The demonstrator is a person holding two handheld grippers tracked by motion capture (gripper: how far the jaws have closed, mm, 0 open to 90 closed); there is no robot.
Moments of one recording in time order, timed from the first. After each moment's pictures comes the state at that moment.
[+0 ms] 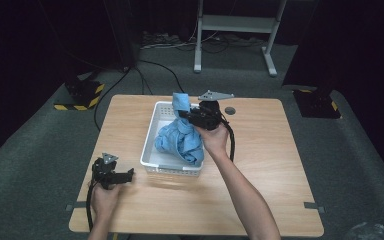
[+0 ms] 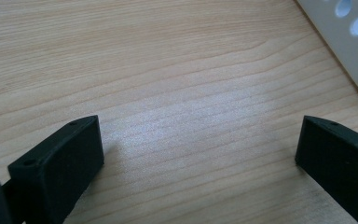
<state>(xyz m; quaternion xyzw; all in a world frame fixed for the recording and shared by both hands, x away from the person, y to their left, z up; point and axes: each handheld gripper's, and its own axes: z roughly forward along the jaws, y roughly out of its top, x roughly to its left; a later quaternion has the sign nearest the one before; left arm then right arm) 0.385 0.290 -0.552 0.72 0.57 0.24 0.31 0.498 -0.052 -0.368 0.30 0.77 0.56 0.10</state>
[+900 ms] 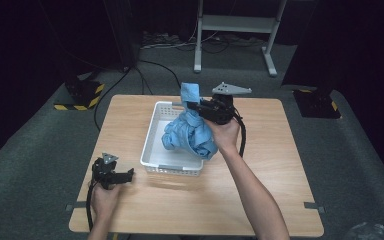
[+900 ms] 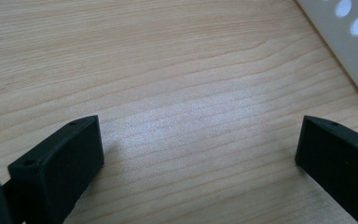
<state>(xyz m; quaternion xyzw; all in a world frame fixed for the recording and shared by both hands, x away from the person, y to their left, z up) 0.385 0.290 -0.552 0.72 0.57 0.24 0.31 0.487 -0.082 -0.333 0.28 0.74 0.60 0.12</state>
